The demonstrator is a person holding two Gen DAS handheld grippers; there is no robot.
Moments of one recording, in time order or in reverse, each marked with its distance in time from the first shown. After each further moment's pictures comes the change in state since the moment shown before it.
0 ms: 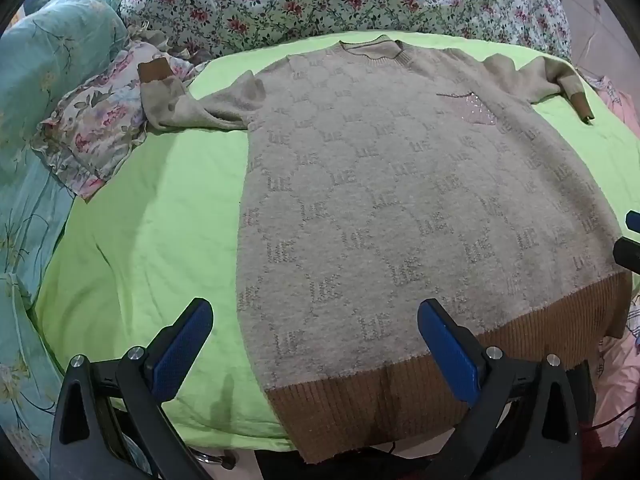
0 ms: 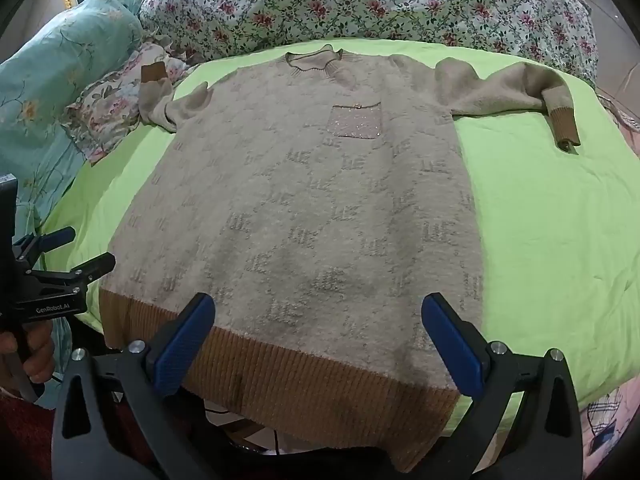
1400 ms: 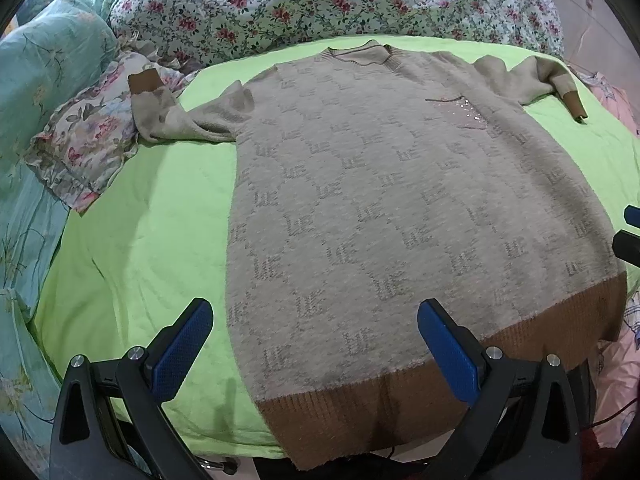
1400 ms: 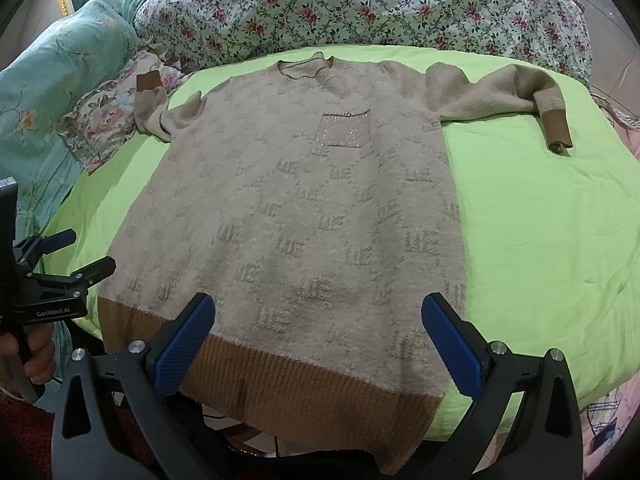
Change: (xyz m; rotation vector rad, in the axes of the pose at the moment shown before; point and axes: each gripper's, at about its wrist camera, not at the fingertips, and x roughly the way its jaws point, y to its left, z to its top) left arm -0.003 -0.017 0.013 0.021 -0.018 -0.003; right arm -0.007 -0.016 0.010 0.018 -0.013 0.011
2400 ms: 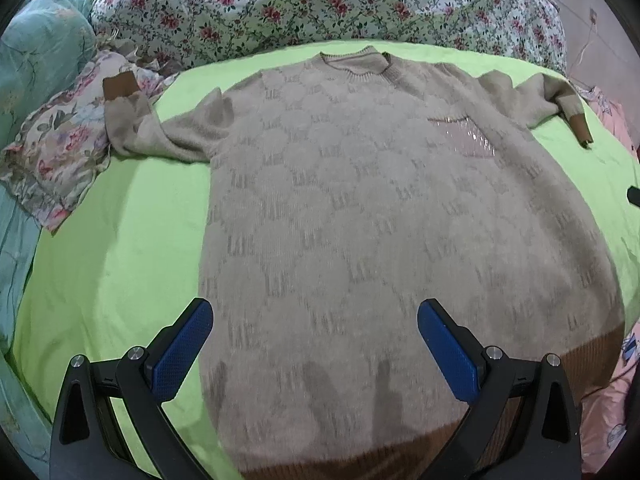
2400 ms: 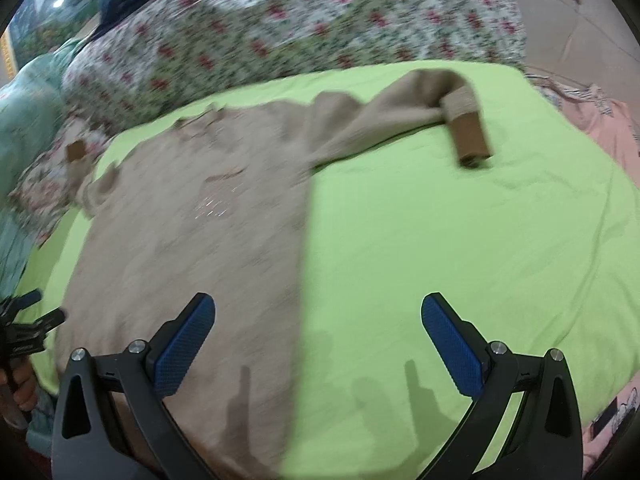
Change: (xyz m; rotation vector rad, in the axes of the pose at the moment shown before) left arm 0.042 0.000 0.052 -0.018 0.024 -0.049; right arm -0.003 -0.132 0.056 0.160 -0.121 -0.158
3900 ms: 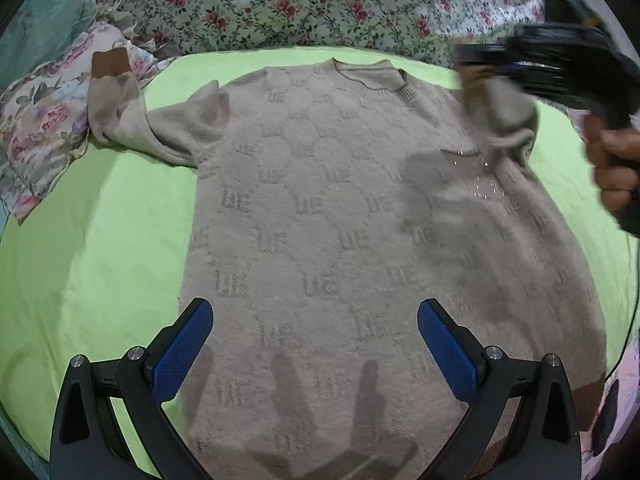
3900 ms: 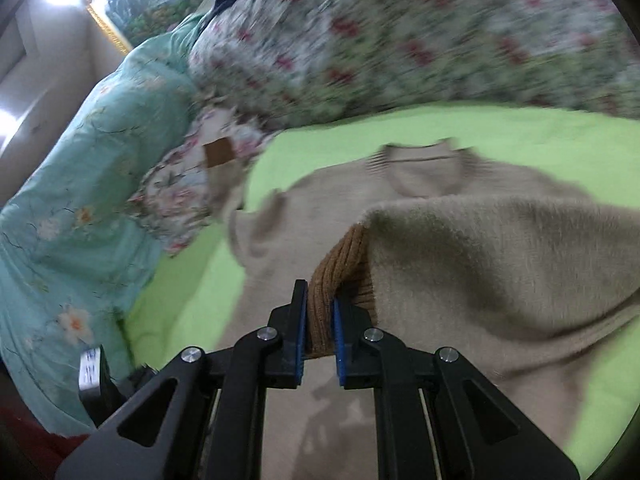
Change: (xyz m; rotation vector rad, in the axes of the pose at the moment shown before) left arm 0.034 0.026 0.026 -0.127 -0.016 -0.124; right arm 0.120 0.211 0.148 -0.190 0.172 0.662
